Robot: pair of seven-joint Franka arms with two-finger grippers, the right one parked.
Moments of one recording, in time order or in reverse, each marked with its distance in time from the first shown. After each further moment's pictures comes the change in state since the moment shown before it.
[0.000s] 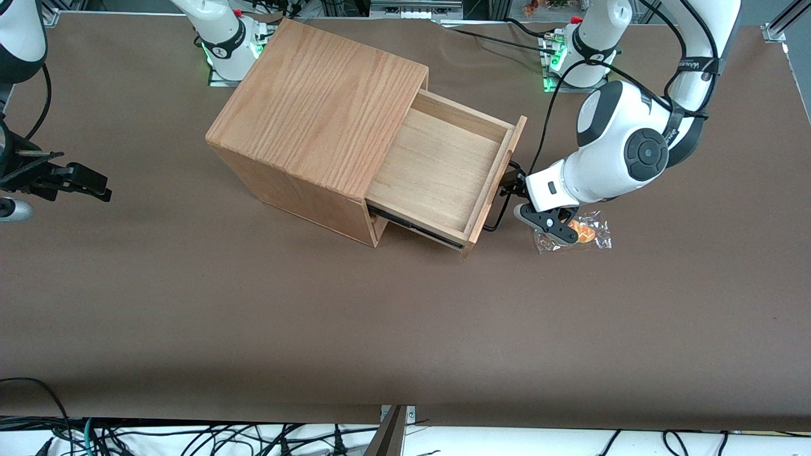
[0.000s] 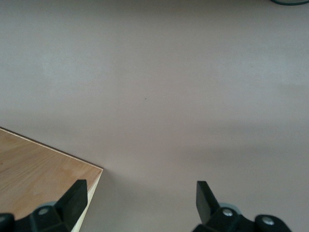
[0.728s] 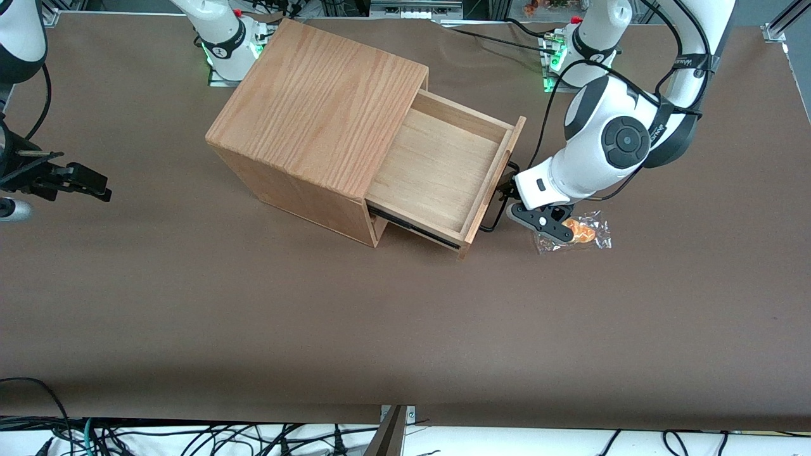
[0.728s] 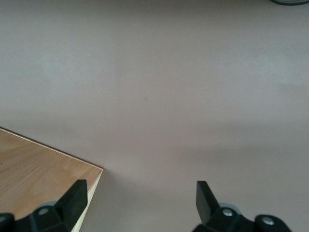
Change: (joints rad) arm -0.004 0.005 -0.030 -0.015 0.113 0.065 -0.087
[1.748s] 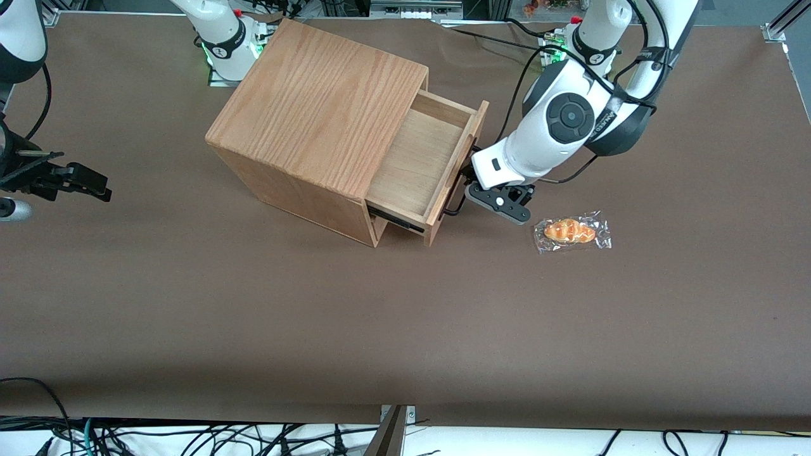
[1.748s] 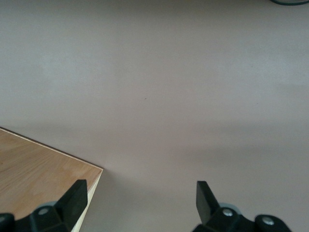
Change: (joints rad) arm -0.045 0.004 -0.080 -0.007 0.024 0.035 -0.127
